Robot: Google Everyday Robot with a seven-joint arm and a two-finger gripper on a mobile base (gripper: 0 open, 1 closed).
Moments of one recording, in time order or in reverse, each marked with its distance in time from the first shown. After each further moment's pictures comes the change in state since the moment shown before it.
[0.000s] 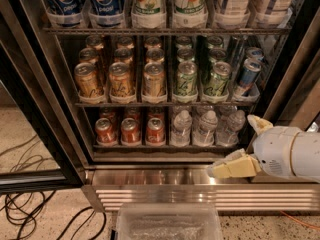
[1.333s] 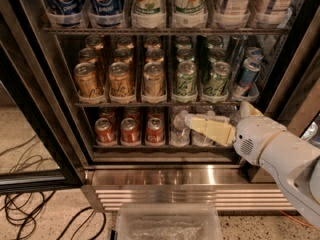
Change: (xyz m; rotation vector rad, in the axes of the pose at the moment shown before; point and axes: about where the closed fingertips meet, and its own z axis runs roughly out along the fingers) arm -0.073 -0.026 0.014 0.211 -0.437 0.390
